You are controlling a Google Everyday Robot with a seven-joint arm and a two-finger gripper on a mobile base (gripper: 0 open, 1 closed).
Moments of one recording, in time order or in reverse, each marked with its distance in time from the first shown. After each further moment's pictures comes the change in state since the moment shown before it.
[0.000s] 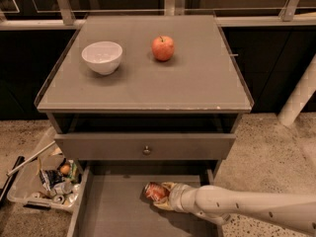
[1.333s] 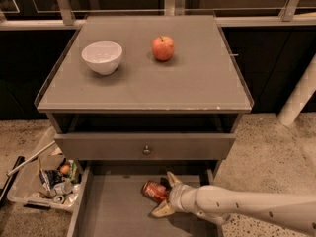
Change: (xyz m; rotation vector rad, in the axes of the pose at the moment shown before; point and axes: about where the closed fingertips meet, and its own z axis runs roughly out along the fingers) arm 0.001 0.000 0.001 0.000 0.000 0.002
